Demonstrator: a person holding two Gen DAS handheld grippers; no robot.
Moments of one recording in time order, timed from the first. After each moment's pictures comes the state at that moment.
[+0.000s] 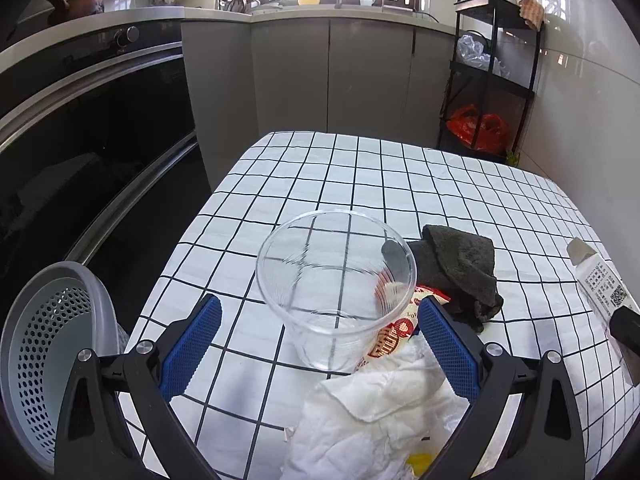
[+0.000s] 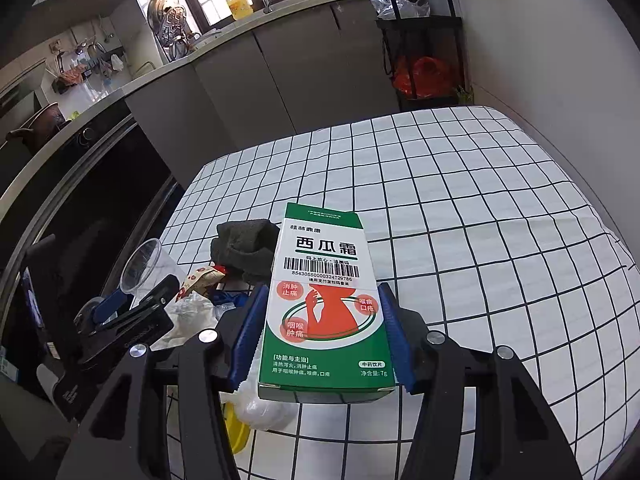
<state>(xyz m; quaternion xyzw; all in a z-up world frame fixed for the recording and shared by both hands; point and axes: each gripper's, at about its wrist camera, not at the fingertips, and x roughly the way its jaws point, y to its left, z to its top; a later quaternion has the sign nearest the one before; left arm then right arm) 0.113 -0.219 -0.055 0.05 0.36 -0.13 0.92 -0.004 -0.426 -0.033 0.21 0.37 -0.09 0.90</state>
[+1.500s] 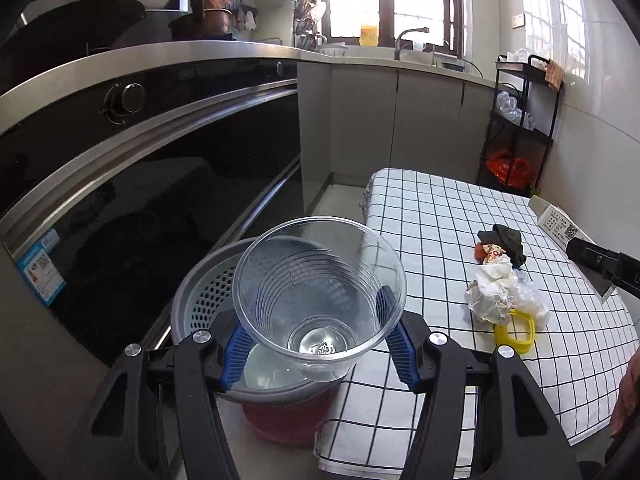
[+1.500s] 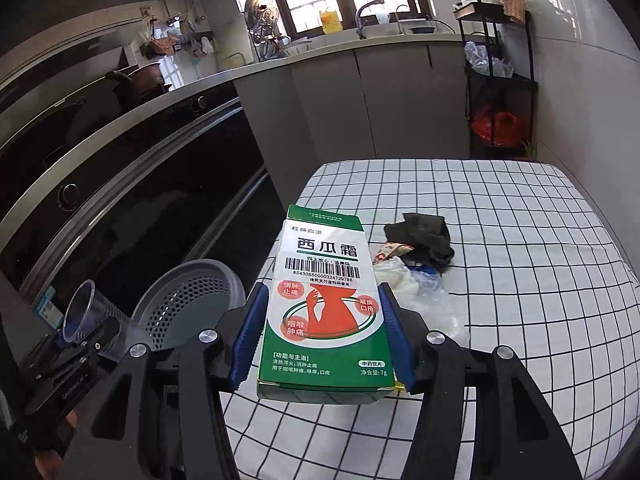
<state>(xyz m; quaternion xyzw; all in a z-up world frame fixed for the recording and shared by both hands) -0.036 0.034 0.052 0.03 0.31 -0.07 0.95 -0.054 -0.225 0.056 0.14 0.33 0.00 0.93</state>
